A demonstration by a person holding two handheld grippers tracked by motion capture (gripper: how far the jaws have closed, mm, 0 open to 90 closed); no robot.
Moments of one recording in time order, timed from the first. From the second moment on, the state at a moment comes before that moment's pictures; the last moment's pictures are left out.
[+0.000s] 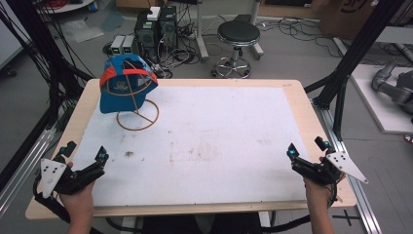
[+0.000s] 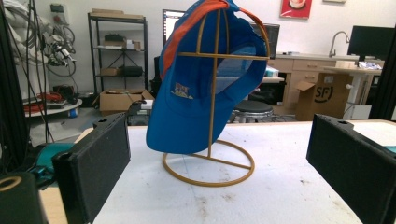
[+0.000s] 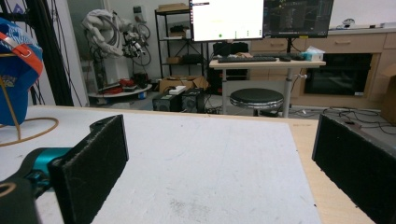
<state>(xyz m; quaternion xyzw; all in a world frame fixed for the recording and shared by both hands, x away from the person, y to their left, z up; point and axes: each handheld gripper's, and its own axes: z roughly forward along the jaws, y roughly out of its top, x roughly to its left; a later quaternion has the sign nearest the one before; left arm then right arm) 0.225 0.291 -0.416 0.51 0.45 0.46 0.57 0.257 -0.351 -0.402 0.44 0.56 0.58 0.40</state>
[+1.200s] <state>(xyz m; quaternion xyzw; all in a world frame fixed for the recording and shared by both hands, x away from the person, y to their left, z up) 0.226 0.287 -0.417 0.52 0.45 0.45 0.56 0.251 -0.350 -0.407 0.45 0.55 0.57 0.41</state>
